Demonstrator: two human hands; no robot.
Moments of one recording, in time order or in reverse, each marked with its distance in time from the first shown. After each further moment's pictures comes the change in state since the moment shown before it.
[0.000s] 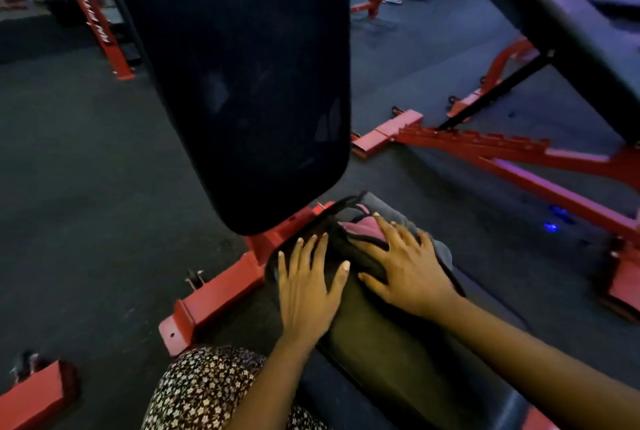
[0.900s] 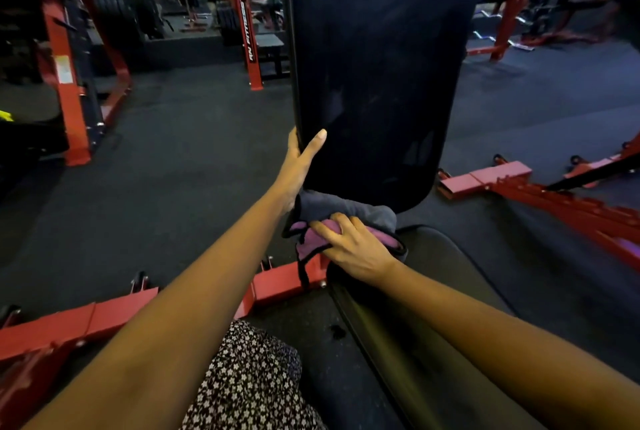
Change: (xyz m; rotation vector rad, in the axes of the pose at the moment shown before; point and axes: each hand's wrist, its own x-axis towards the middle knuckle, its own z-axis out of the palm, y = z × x) left_hand 0.096 -0.030 -0.168 -0.958 0.219 -0.213; right_hand 0.103 -0.114 0.005 -0.403 0.474 -0.911
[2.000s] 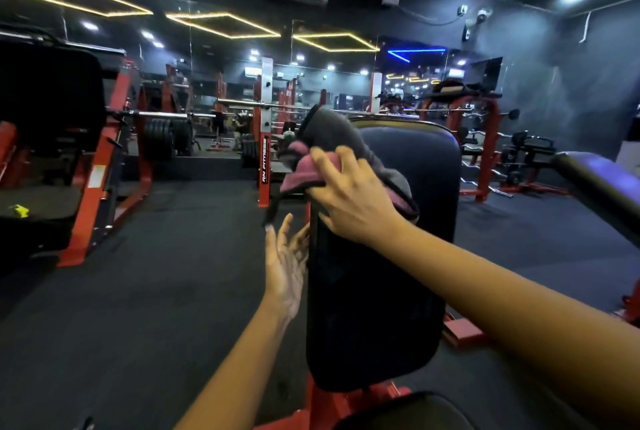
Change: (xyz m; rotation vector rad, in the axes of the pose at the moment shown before) left_hand 0.019 0.075 -0.017 -0.689 0.116 0.173; right_hand 0.152 0.158 -0.199 -0.365 0.452 0.190
